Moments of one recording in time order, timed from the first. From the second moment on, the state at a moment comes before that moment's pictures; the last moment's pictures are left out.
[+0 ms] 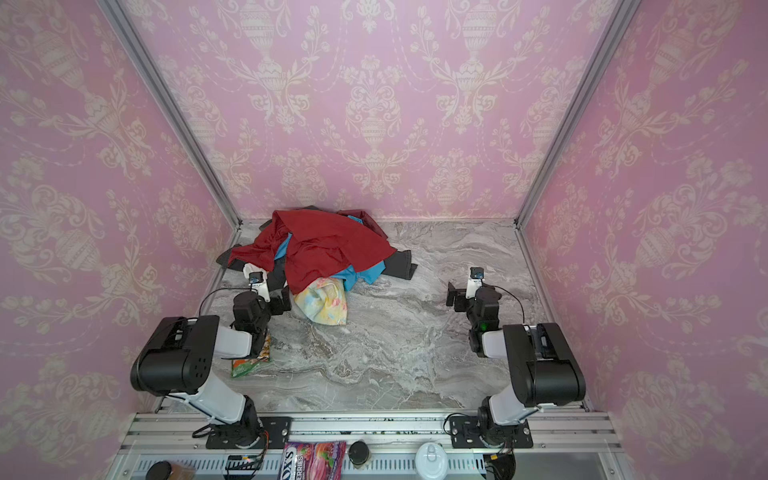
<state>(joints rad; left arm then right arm) 0.06 1.63 0.35 0.92 -0.01 -0.05 0.00 1.55 0.36 0.87 0.00 0.03</state>
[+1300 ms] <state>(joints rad) 0.06 1.63 0.35 0.92 -0.01 -0.04 0.00 1.55 0.36 0.87 0.00 0.03</state>
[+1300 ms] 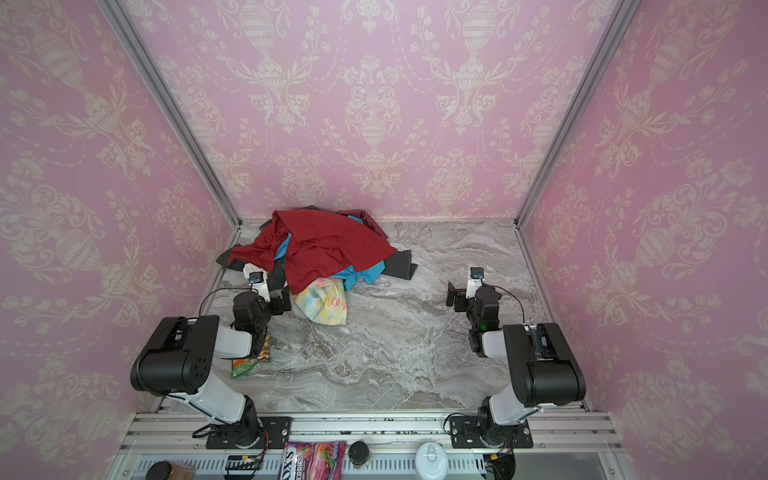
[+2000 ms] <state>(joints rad) 0.03 1.63 0.35 0.93 -0.04 -0.04 0.00 1.55 0.34 0.90 0.00 0.03</state>
